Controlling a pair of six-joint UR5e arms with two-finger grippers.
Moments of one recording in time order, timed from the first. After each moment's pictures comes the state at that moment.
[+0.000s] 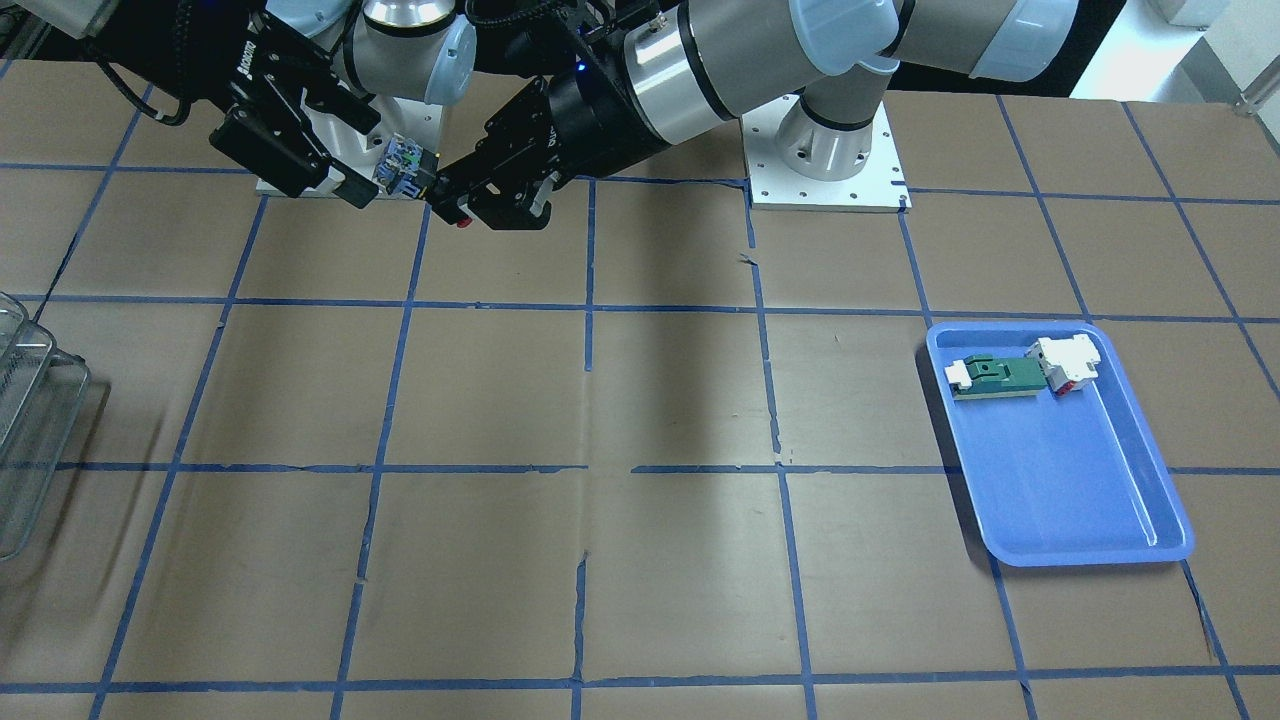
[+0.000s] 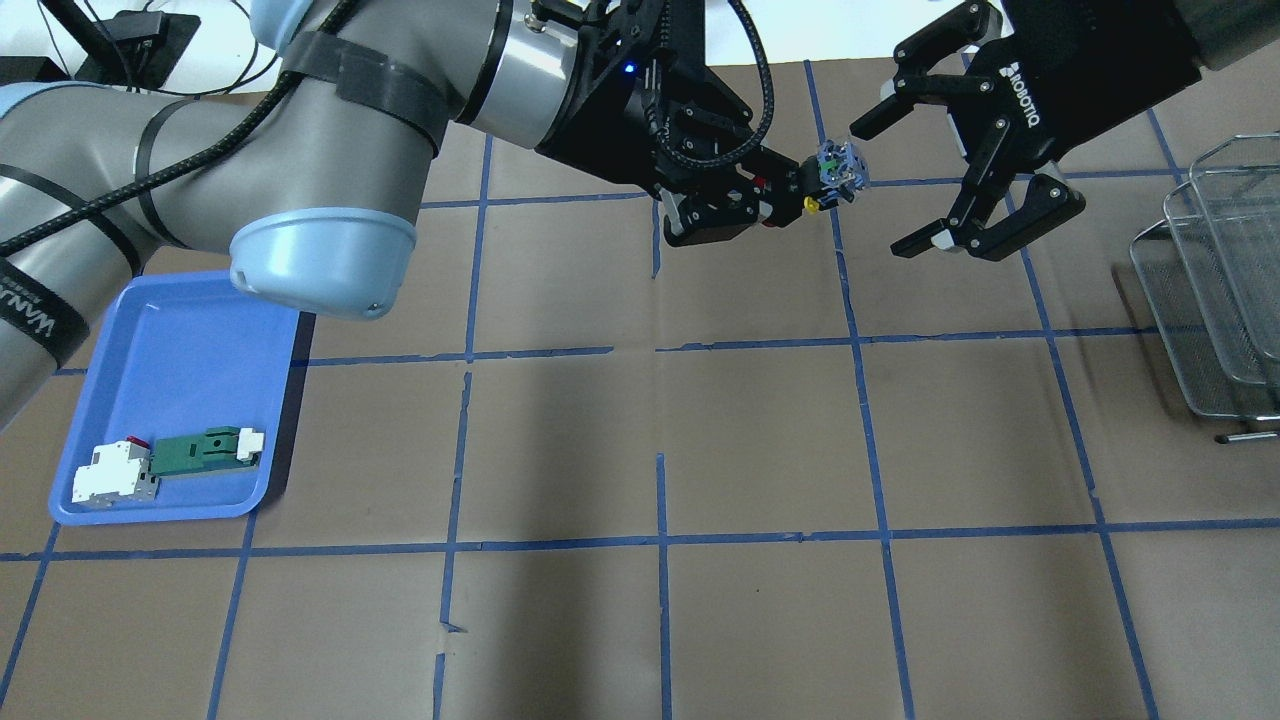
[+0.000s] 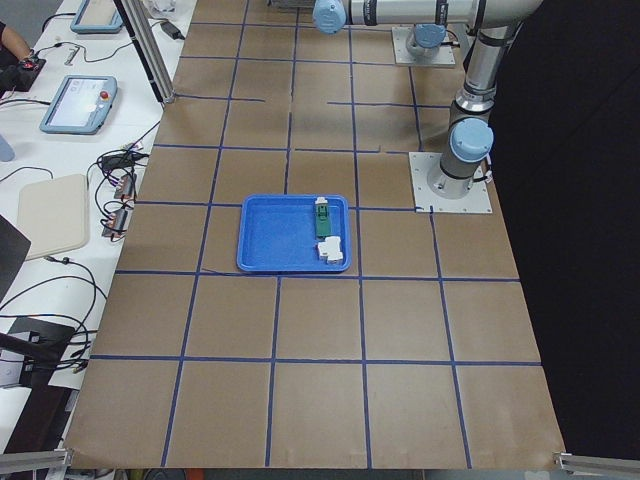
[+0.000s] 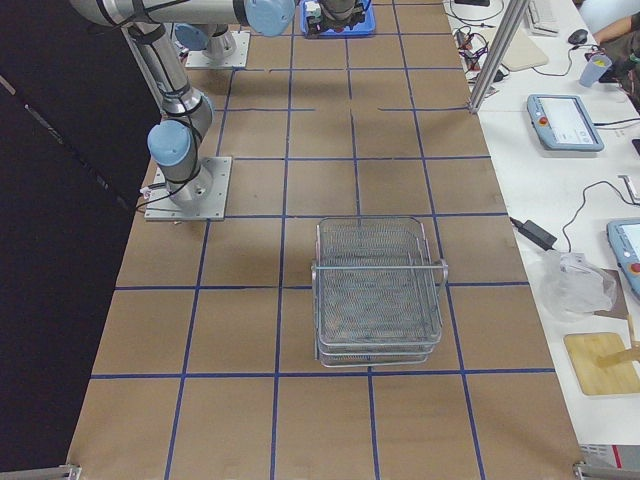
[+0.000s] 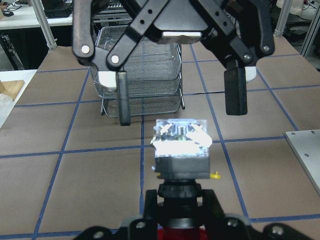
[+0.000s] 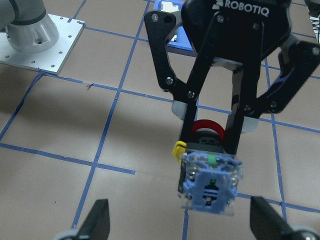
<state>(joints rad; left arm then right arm) -1.81 -1.69 -1.64 -1.09 0.64 1.26 1.37 -1.68 1.57 -1.29 -0.88 -2.06</state>
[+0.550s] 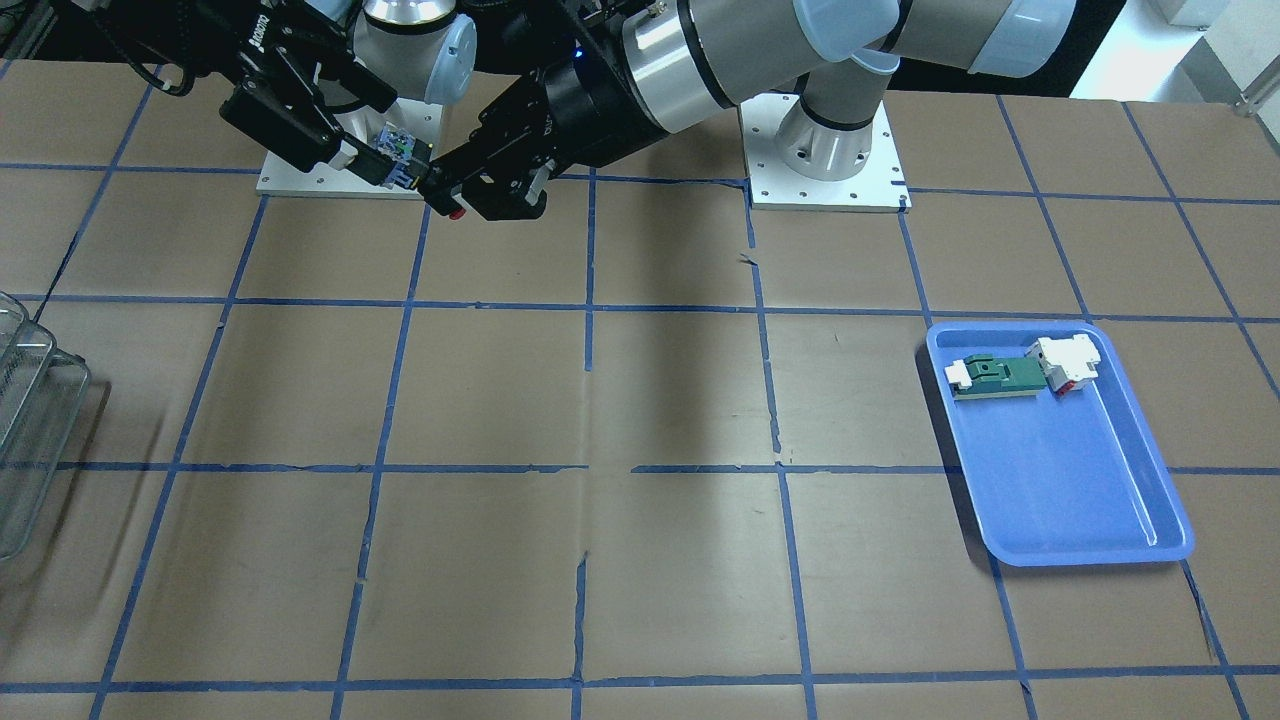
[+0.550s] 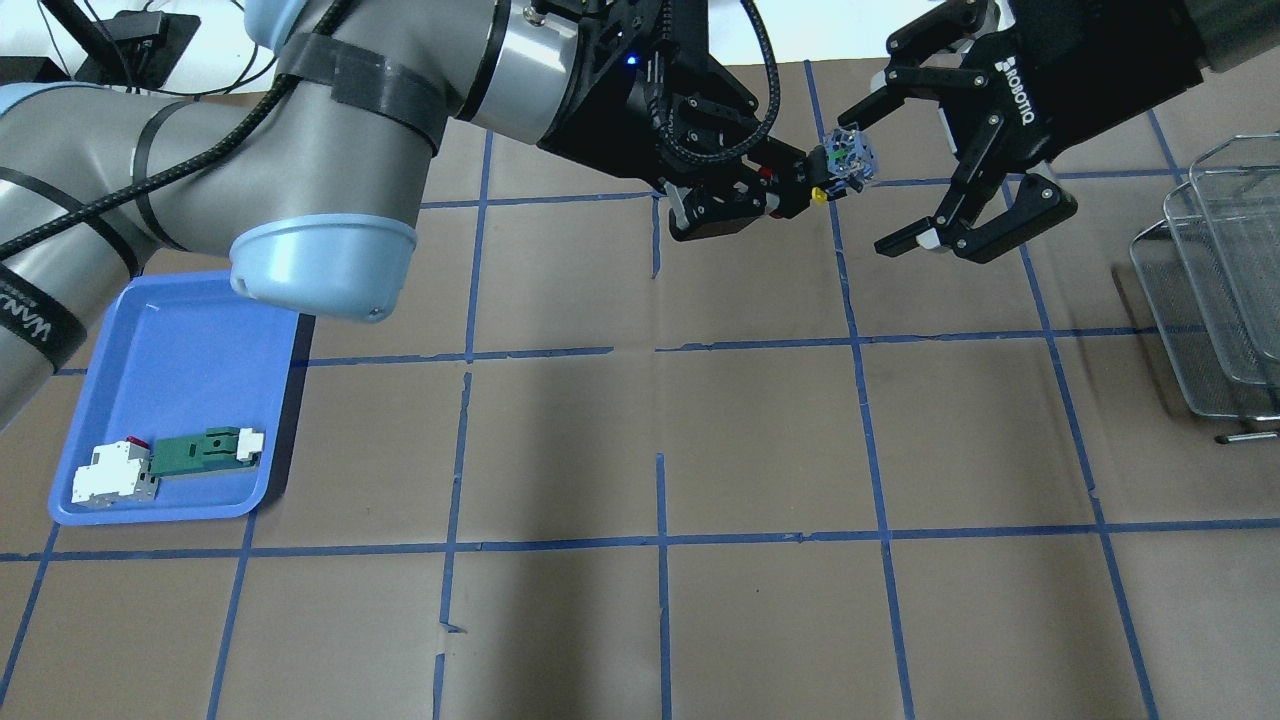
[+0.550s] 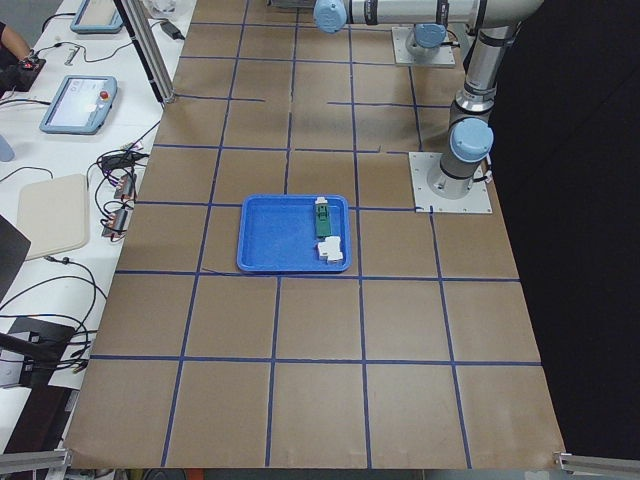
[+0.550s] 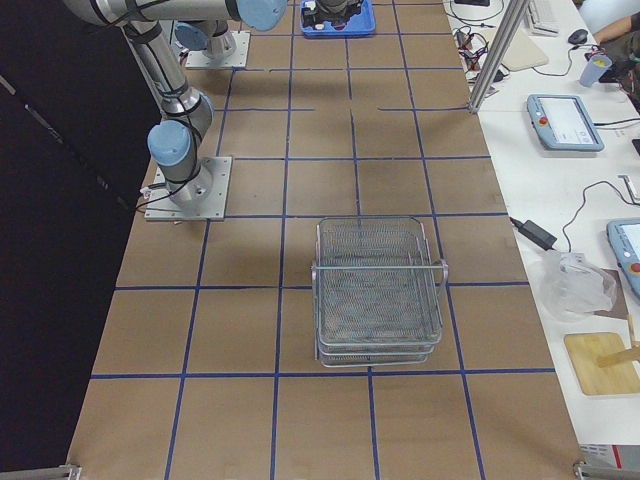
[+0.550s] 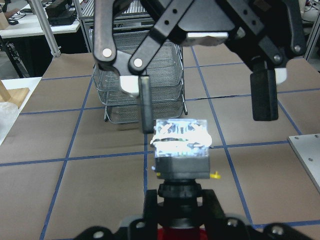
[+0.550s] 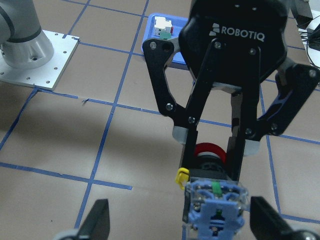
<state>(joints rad) -1.81 -1.68 -1.64 -1.05 0.64 1.24 1.38 -1.70 1.57 -1.29 -0.82 -2.02</state>
